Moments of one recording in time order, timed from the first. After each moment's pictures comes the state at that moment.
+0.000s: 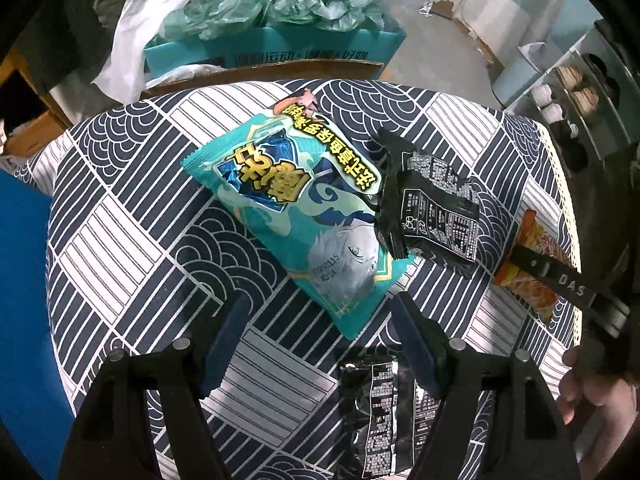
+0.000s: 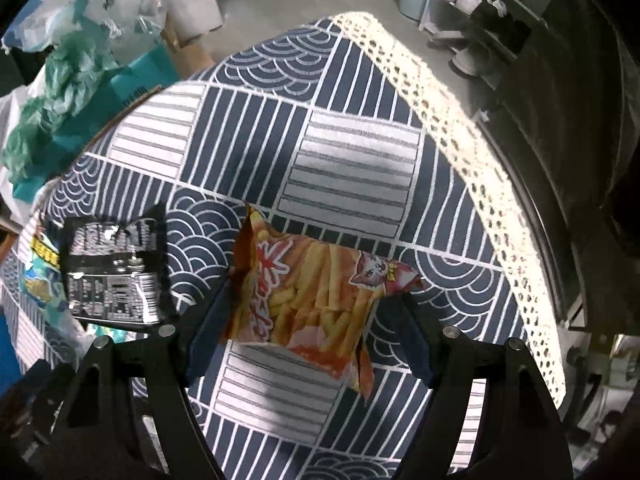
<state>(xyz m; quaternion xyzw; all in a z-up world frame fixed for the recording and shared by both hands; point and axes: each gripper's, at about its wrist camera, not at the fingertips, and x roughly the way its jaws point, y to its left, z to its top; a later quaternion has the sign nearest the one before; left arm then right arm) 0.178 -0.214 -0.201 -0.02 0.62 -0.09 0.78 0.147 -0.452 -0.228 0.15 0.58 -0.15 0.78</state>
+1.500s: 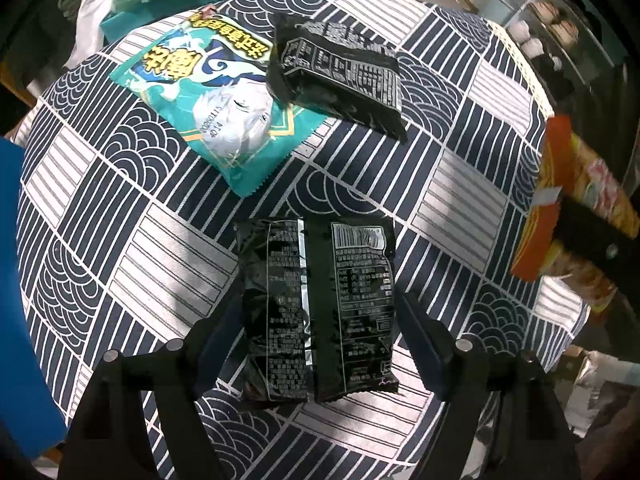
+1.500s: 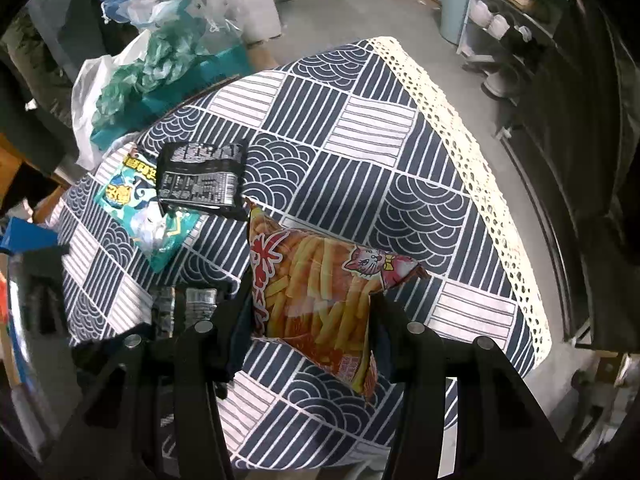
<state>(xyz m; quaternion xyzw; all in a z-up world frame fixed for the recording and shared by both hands) 0.087 -0.287 -0.224 0.03 0.66 -0.11 0.75 0.057 -0.426 -0.171 0.14 0.55 -0.06 0.82</state>
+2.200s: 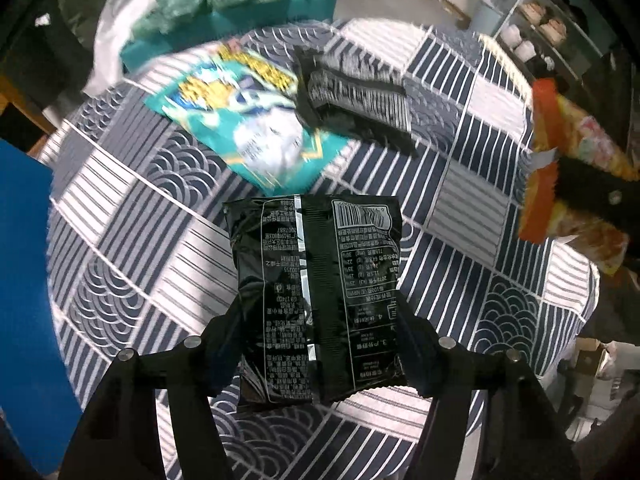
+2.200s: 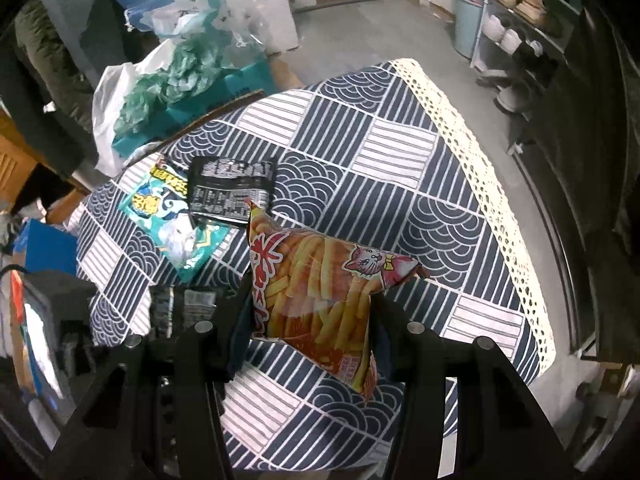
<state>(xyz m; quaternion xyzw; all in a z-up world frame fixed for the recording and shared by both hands) 0.053 -0.280 -0.209 0.06 0.61 -0.11 0.78 0.061 -0.412 -0.151 0.14 0.53 -0.03 0.83</state>
